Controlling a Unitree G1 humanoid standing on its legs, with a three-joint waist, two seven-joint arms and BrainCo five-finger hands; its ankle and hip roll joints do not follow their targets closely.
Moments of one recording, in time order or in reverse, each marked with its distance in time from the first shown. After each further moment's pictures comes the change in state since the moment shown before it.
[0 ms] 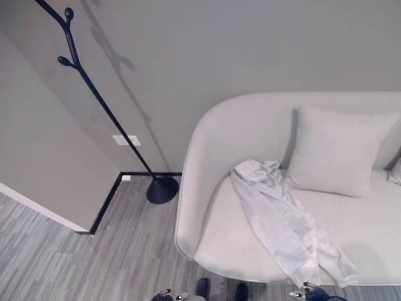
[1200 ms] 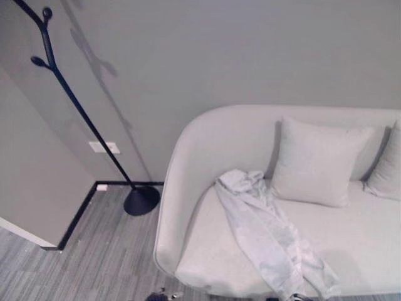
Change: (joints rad) left arm 0.019 0.022 0.028 0.000 0.018 -0.016 0.017; right arm 0.051 0.049 -0.007 -0.031 -0.041 0.011 0.006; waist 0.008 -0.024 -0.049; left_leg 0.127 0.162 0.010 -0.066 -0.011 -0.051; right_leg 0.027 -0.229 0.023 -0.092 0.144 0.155
